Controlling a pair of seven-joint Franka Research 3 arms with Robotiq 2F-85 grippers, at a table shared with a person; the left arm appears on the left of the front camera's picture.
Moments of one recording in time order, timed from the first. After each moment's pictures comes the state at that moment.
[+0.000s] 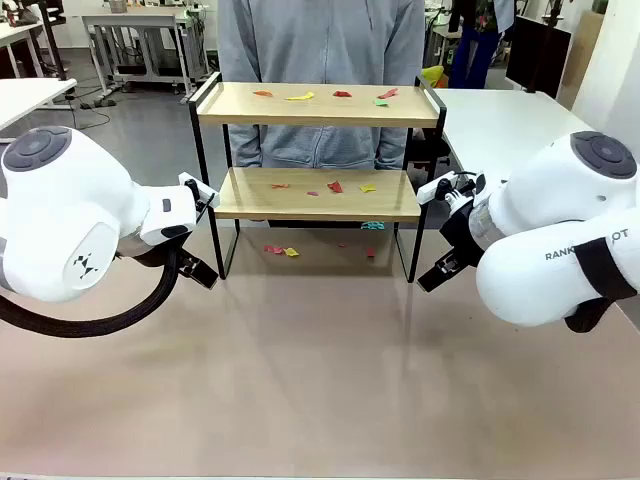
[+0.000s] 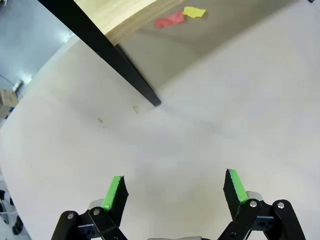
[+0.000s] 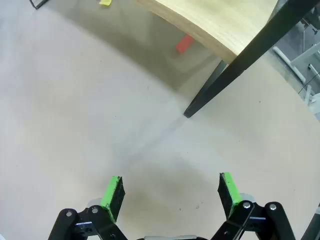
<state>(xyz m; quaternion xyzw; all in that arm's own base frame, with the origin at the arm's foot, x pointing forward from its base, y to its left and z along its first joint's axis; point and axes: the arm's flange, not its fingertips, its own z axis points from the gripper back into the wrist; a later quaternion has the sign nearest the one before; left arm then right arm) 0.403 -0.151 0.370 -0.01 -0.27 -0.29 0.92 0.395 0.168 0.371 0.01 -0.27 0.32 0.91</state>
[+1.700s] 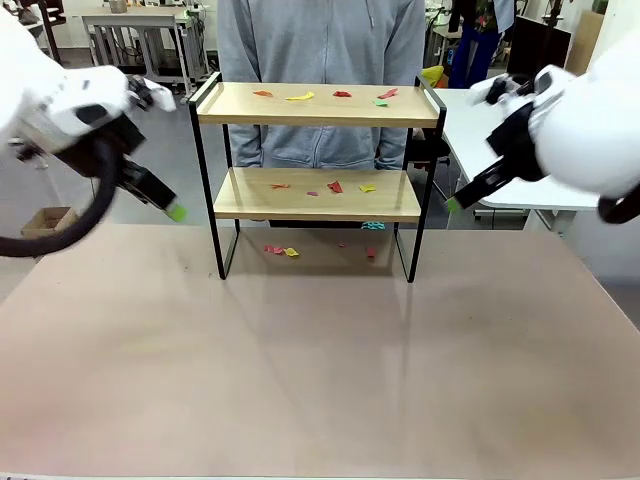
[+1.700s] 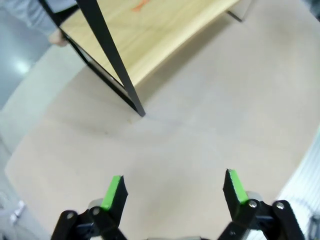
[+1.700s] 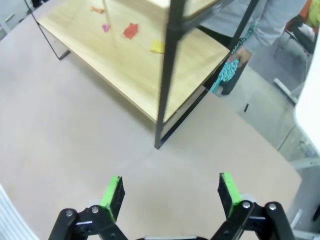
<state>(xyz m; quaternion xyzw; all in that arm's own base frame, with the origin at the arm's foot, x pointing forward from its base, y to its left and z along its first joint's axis) 0.410 -0.083 0.521 -0.14 -0.24 -0.38 0.88 0.427 0.097 0.505 0.07 -0.33 0.34 0.88</state>
